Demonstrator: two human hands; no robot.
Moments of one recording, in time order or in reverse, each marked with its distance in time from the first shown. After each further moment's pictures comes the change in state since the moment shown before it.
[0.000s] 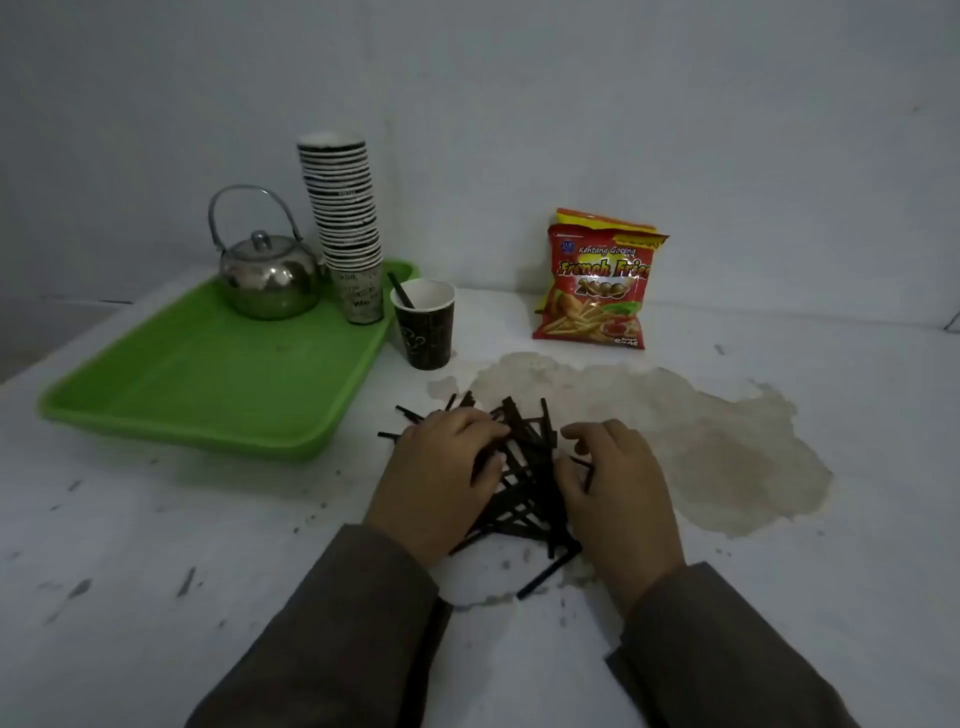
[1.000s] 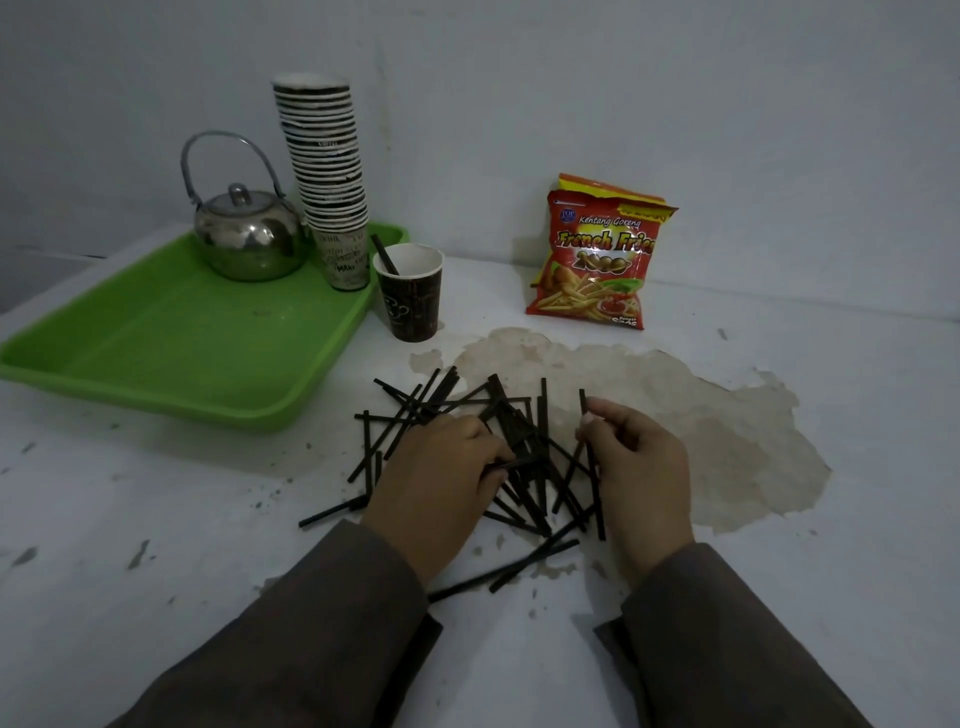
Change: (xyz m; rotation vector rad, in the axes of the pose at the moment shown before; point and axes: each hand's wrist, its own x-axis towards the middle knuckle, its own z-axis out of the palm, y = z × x) left_hand -0.003 0.009 0.027 0.075 -0.046 0.025; right_hand 0.012 0.015 -0.011 0.741 0.112 0.518
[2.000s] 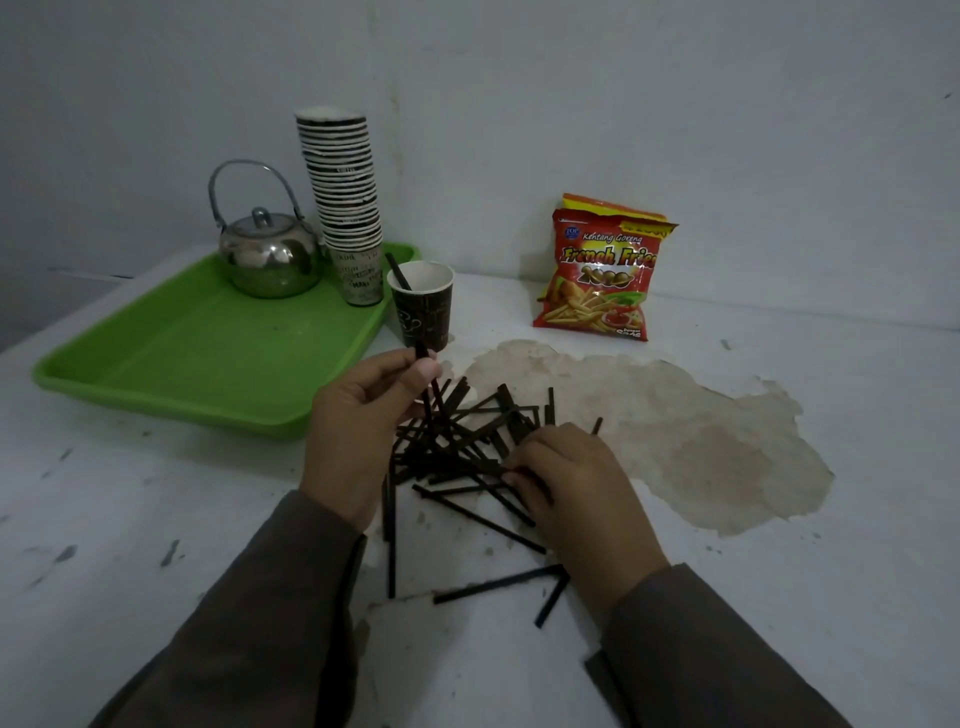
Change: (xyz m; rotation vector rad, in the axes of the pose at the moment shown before) left_hand 0.007 -0.015 -0.055 -1.166 0.501 -0.459; right_hand -0.024 -0.009 0.013 -0.706 -0.385 -0.846
